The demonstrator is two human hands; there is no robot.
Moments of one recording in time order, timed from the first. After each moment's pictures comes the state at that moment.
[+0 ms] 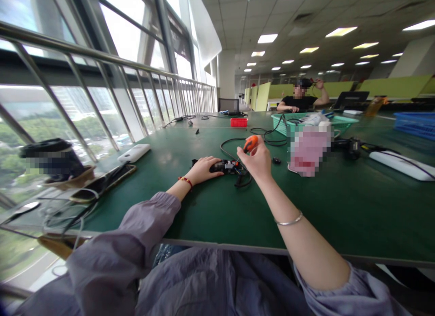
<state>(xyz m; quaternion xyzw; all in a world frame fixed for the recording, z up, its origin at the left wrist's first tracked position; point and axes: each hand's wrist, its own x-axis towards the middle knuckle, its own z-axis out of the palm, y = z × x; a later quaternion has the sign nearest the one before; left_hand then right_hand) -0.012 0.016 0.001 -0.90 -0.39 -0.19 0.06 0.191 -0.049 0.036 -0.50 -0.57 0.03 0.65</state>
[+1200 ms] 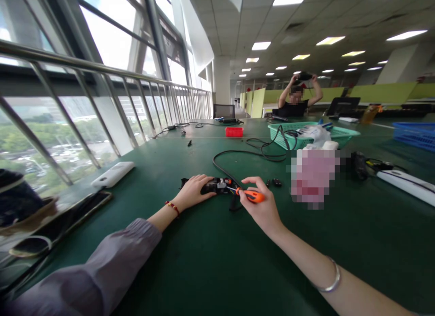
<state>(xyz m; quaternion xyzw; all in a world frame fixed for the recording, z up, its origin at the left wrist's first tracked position) -0.014 0.051 0.002 -0.90 -0.39 -0.20 0.05 0.211 -0.055 0.010 -0.48 -0.64 0.18 0.57</state>
